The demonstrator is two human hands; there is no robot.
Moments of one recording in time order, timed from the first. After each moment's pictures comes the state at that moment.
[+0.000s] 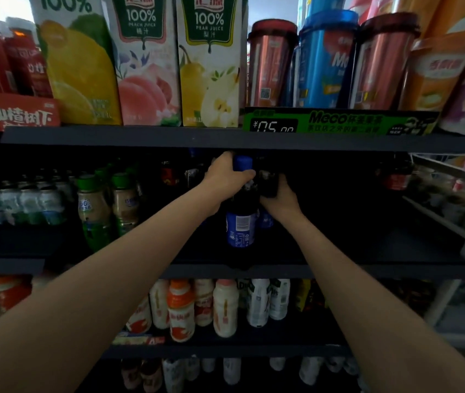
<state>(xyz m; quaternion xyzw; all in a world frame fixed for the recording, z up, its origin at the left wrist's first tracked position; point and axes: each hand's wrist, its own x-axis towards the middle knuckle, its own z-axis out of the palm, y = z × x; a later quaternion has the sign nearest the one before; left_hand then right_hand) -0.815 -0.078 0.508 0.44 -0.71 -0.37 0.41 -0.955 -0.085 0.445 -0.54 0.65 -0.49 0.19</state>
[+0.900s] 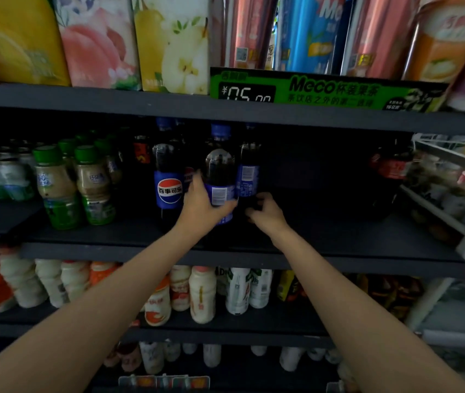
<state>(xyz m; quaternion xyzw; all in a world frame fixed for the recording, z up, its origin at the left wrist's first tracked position) -0.840 -0.102 0.398 0.45 -0.72 -0.27 0.46 -0.995 -0.101 0.378 -0.52 0.67 -0.43 0.30</state>
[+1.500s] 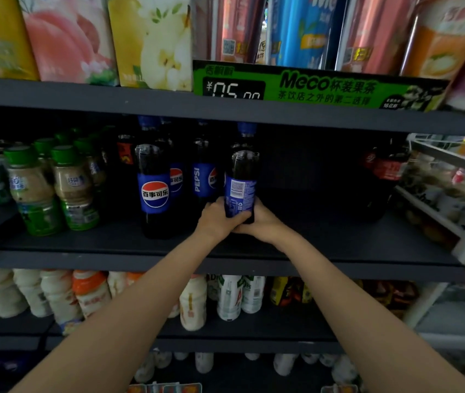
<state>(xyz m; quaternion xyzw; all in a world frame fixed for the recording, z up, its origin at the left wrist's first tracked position) -0.890 -0.123 0.379 0.53 -0.74 -0.28 0.30 -1.015 -0.102 0.375 -0.65 0.60 -0.34 0.32</state>
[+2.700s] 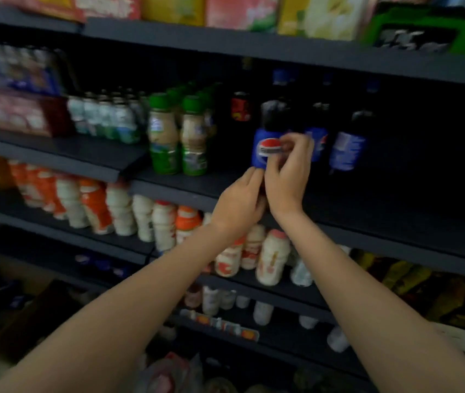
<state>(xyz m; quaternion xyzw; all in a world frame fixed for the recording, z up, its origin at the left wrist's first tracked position) -0.749 -0.069 0.357 0.44 -0.80 -0.01 0.40 -0.836 -0.087 0.388 -0.59 0.49 -0.65 0.01</state>
